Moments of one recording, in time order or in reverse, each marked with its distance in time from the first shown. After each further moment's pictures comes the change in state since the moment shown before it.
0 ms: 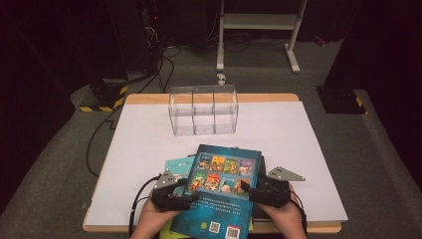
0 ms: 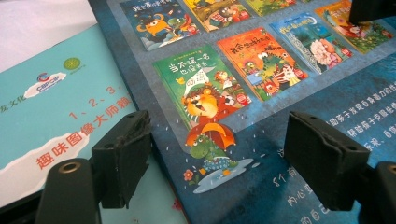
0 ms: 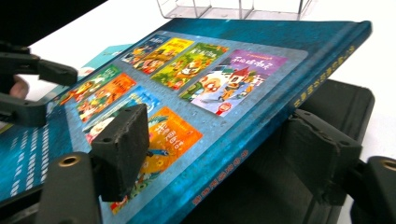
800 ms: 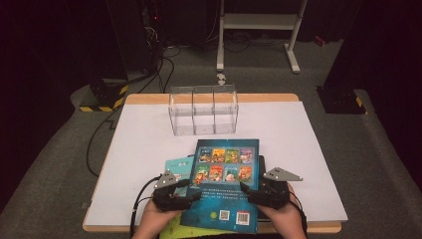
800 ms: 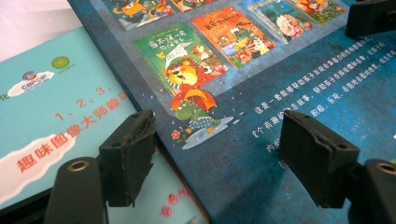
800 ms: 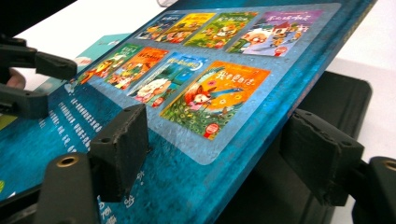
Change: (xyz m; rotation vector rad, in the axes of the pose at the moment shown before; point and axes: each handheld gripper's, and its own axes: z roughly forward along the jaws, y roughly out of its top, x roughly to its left) left arm -0.003 0.002 0.006 -0.007 -0.009 -0.037; right arm 0.007 0.003 -0.002 0.048 -0.032 -0.008
